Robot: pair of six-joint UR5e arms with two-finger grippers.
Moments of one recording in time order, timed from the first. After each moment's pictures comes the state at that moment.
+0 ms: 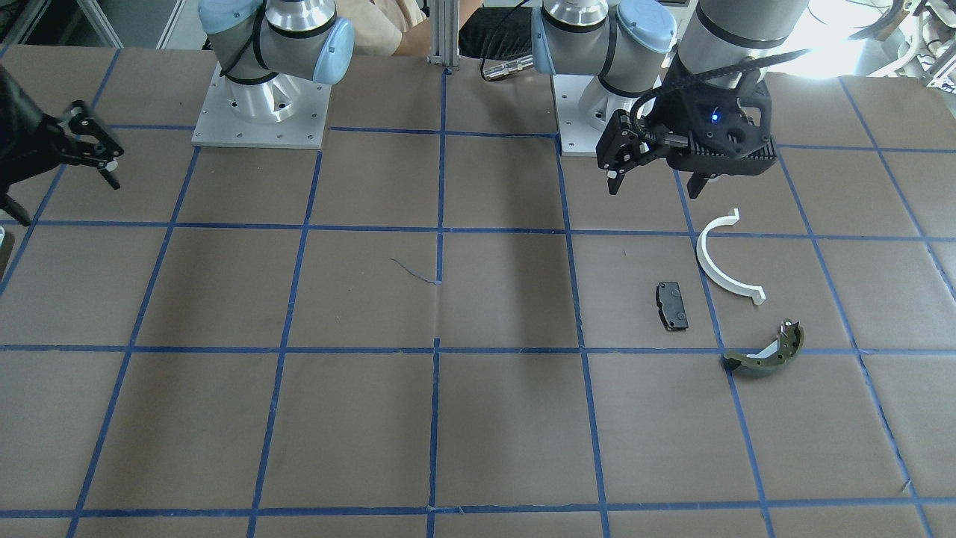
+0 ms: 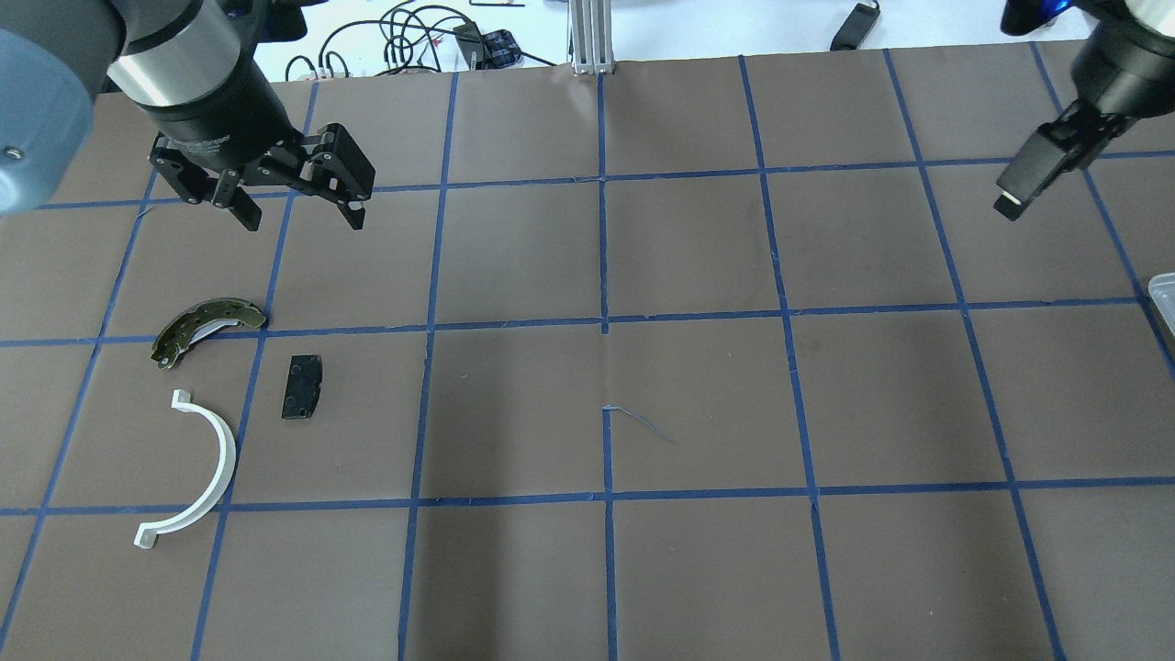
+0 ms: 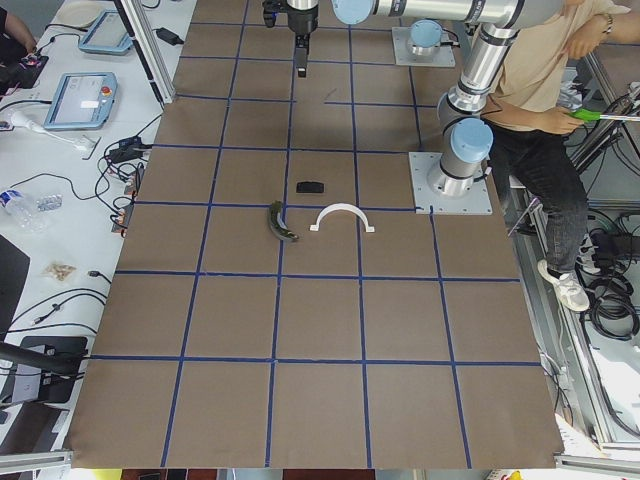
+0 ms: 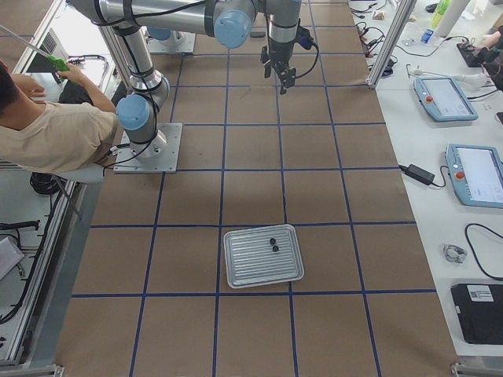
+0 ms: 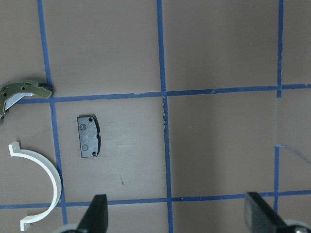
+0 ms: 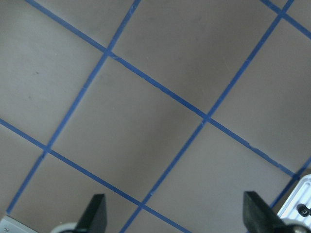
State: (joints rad) left arm -1.57 -1.57 -1.54 -1.60 1.58 0.04; right arm 1.22 -1.54 1.55 -1.56 -1.60 -0.95
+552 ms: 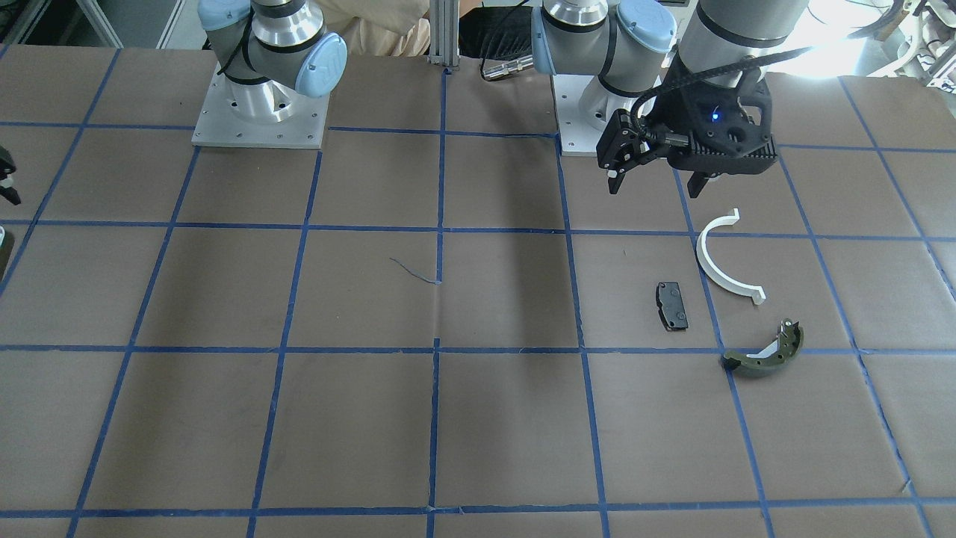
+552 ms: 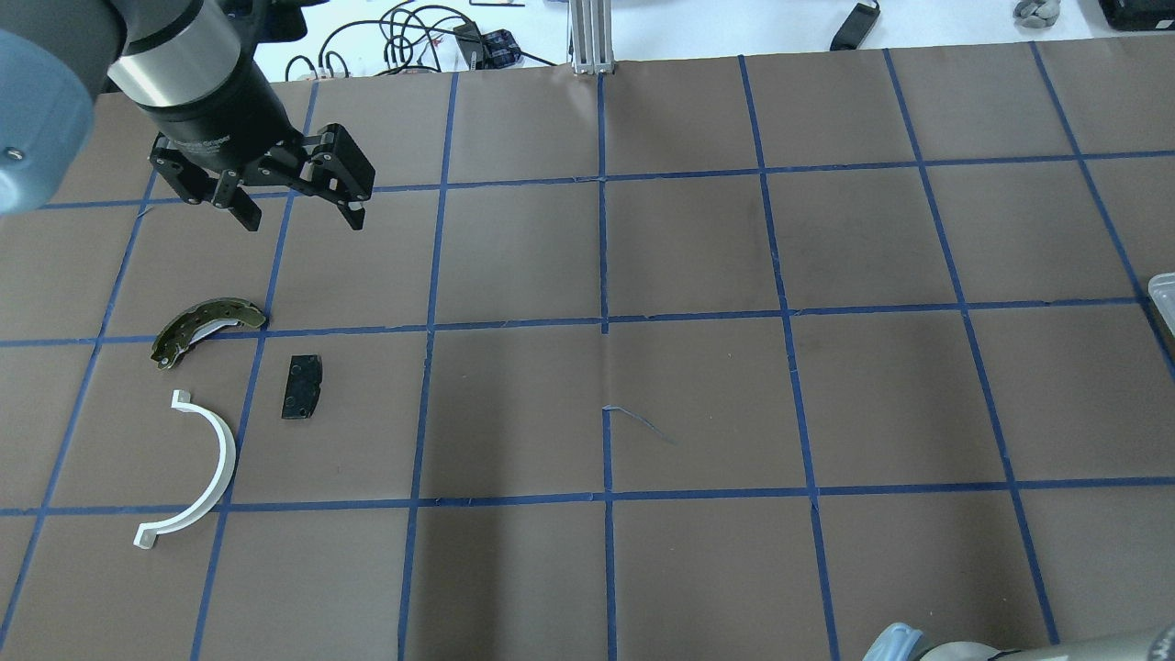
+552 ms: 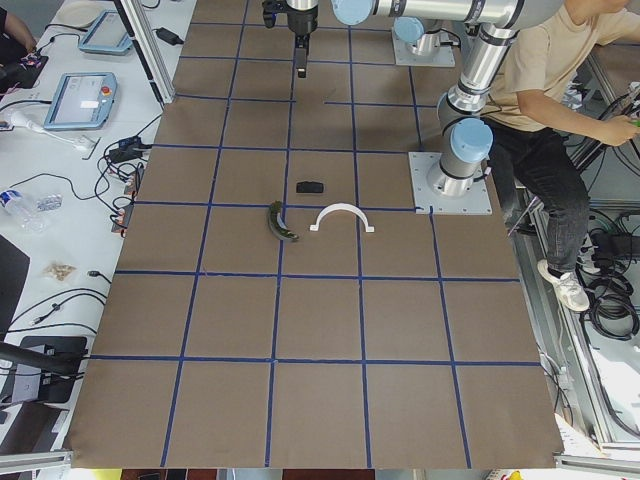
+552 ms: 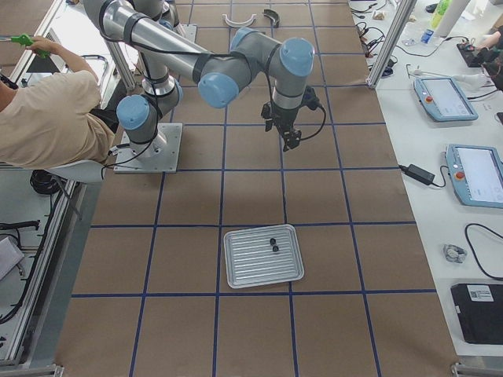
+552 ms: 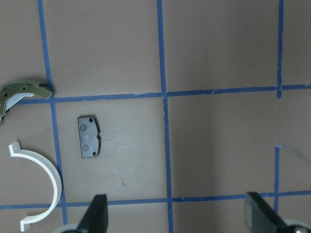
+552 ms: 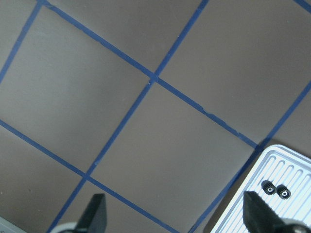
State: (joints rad) left arm -1.57 -1.57 -1.54 -1.59 1.58 0.04; right arm 0.85 -1.36 1.54 -1.65 -1.59 -1.33
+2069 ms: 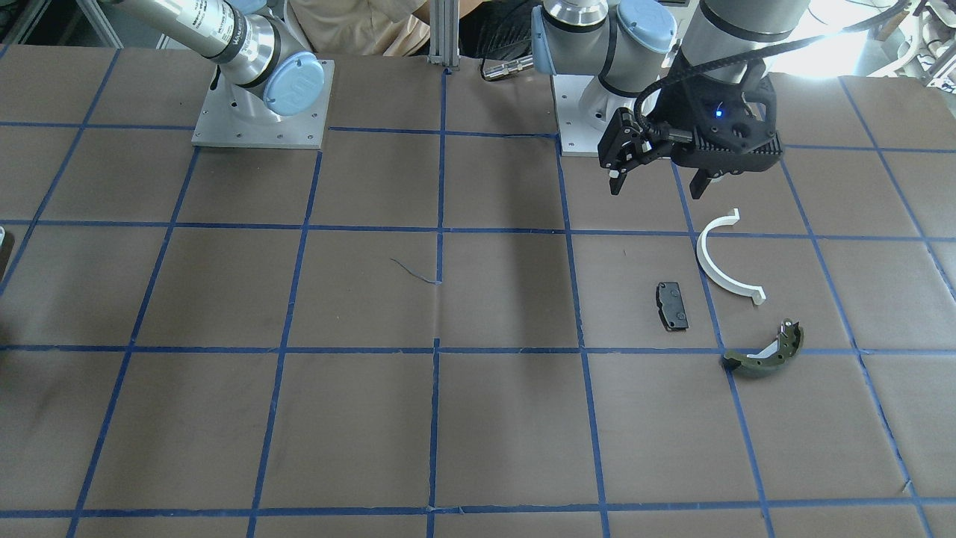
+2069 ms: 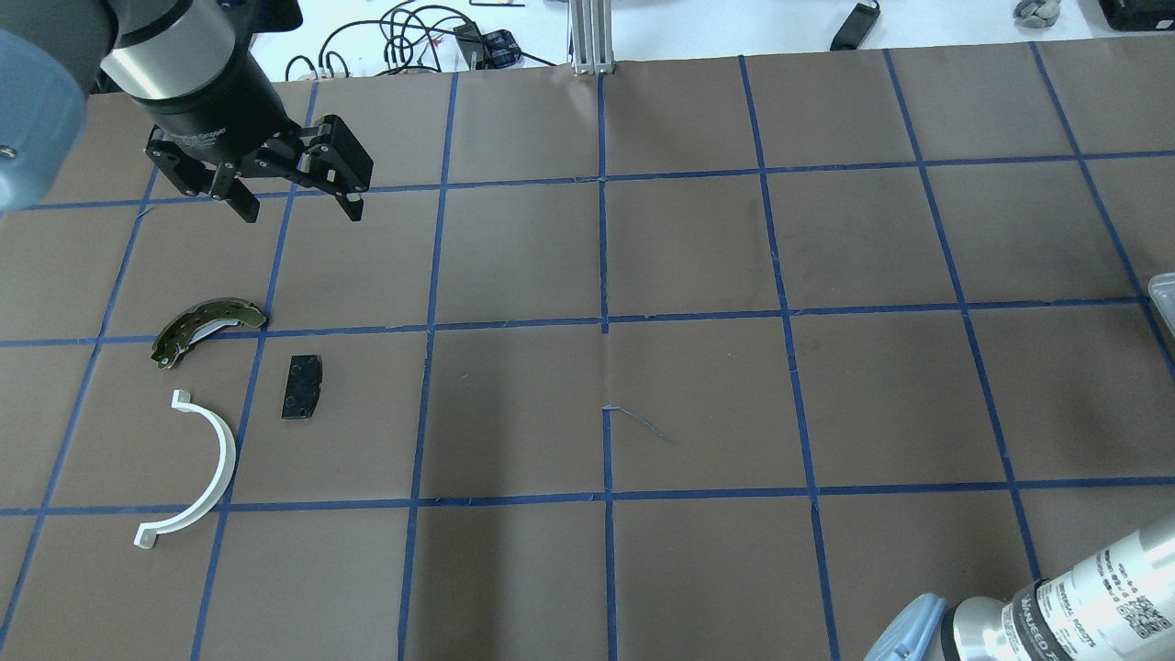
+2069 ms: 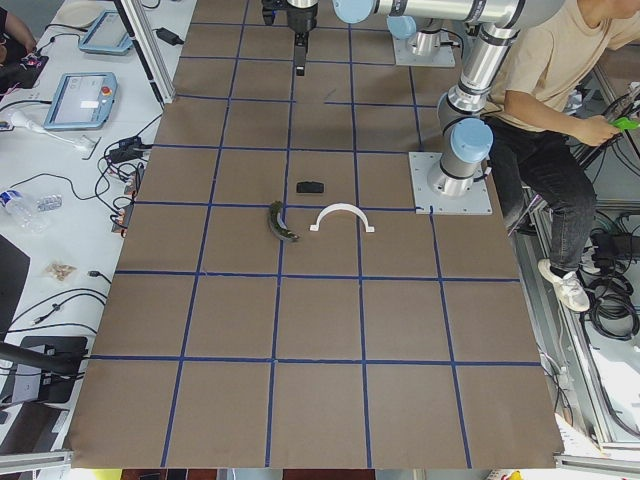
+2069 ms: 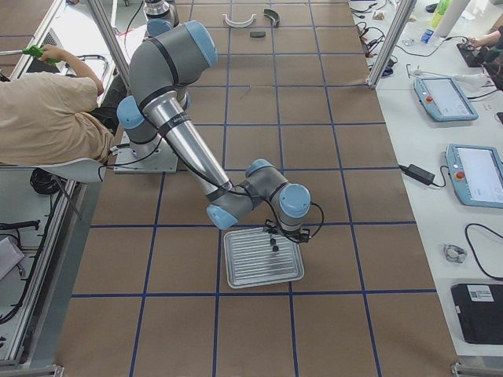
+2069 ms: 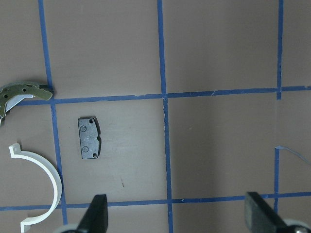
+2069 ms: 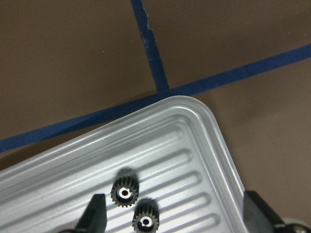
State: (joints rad) left arm -1.57 -1.56 -1.53 -1.58 1.57 0.04; right arm 0.70 -0.98 1.54 -2.14 -1.54 -2.16
